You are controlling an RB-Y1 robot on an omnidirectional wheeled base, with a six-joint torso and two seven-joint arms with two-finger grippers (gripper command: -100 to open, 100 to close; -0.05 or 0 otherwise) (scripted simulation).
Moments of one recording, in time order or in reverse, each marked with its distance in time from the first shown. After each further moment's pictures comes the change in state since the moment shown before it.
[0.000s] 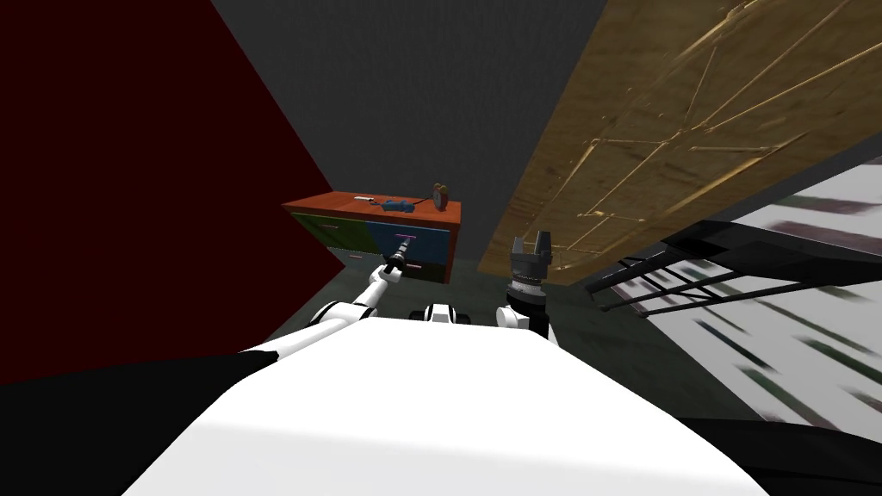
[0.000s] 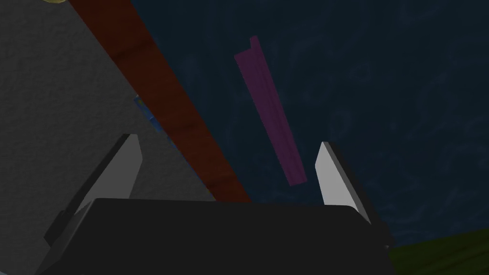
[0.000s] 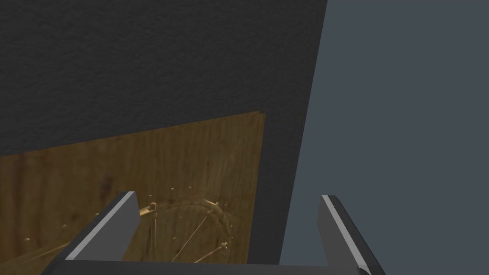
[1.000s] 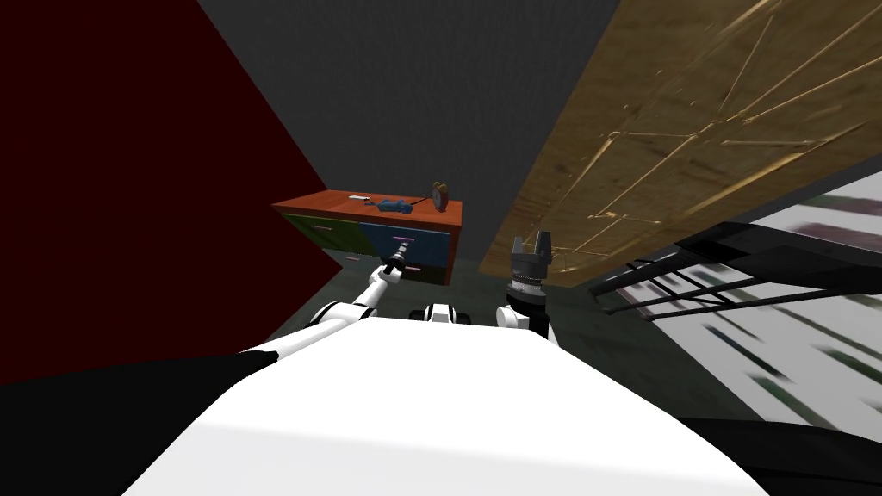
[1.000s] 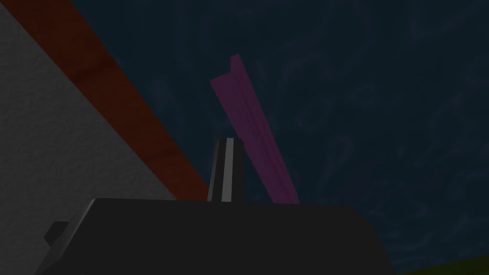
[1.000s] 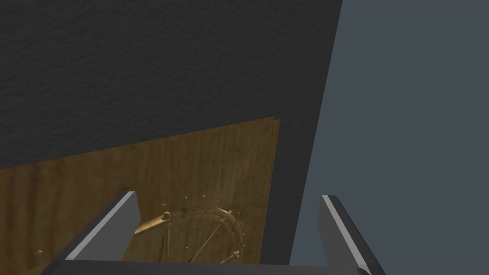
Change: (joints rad) left arm 0.003 0.000 0.003 0.007 0.000 -0.010 -0.003; right arm -0.001 0.000 0.000 0.000 0.000 0.000 0.000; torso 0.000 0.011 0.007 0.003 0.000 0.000
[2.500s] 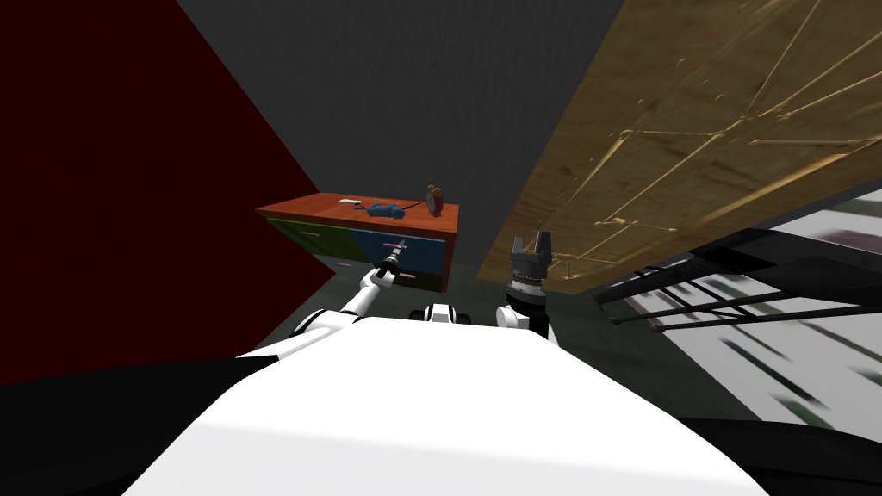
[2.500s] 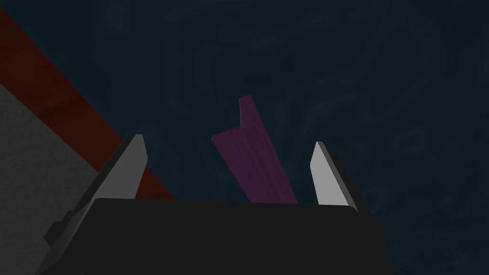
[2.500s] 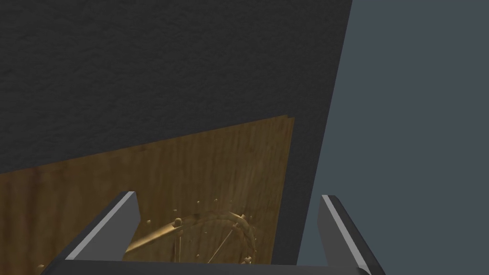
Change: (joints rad) left arm 0.092 0.077 -0.044 -0.096 0.038 -0.002 0.046; right arm 0.001 0.000 0.000 0.000 0.000 0.000 0.000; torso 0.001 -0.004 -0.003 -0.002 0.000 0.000
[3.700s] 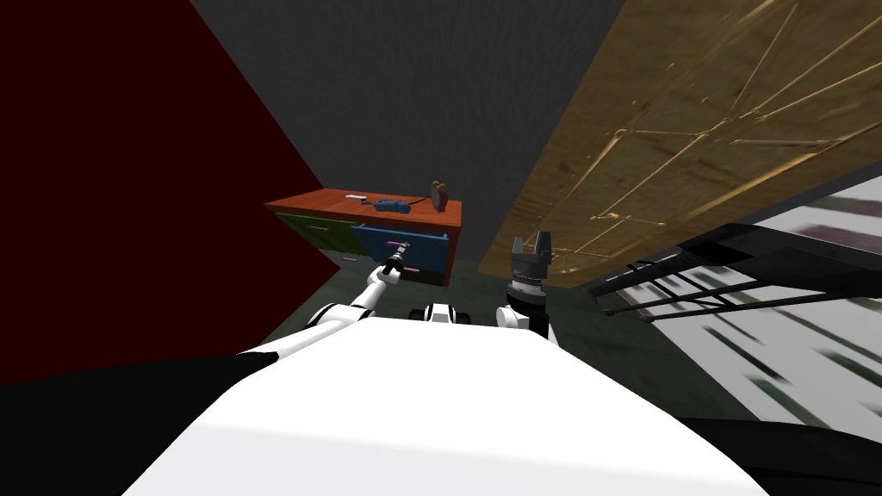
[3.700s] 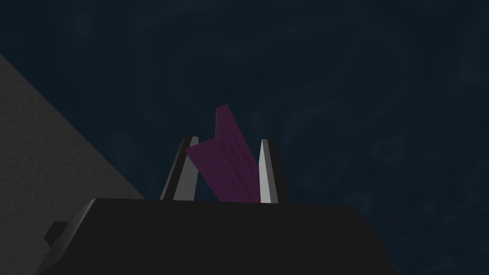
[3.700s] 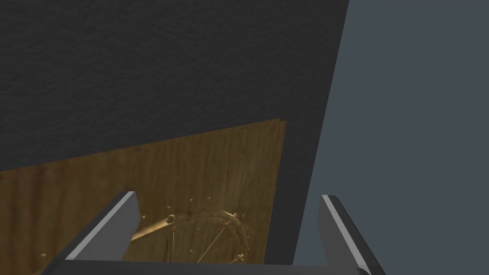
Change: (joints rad) left arm -0.073 -0.064 0.036 0.073 -0.030 0.013 -0.036; right arm -0.001 0.000 0.000 0.000 0.000 0.000 0.000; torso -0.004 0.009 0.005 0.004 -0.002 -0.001
